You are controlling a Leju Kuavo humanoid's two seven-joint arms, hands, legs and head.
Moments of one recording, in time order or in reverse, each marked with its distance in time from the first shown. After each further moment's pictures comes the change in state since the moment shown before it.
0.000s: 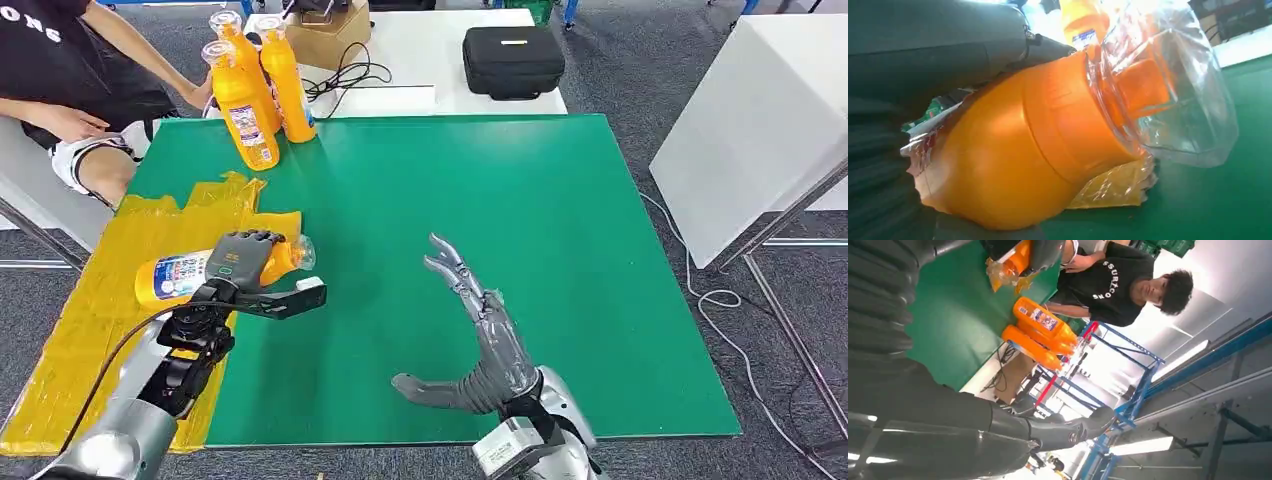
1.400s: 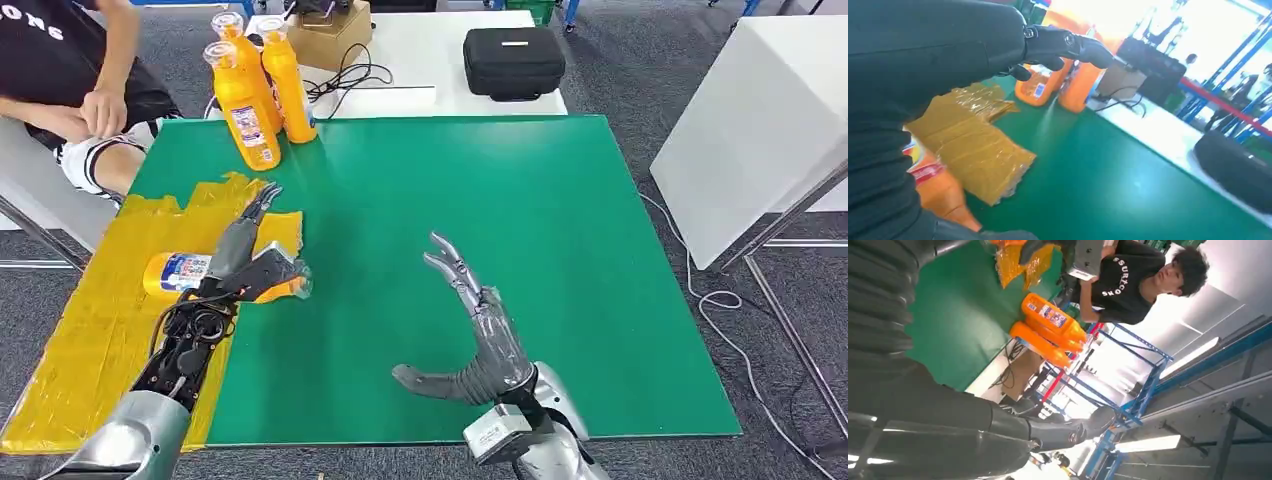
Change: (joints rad) left arm -0.016 -0.089 0.215 0.069 0.708 0.048 -0.510; right arm -0.030 -0.002 0.010 0.080 0.000 -0.055 -0.019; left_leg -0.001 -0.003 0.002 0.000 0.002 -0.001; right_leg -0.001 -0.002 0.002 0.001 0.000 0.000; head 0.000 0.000
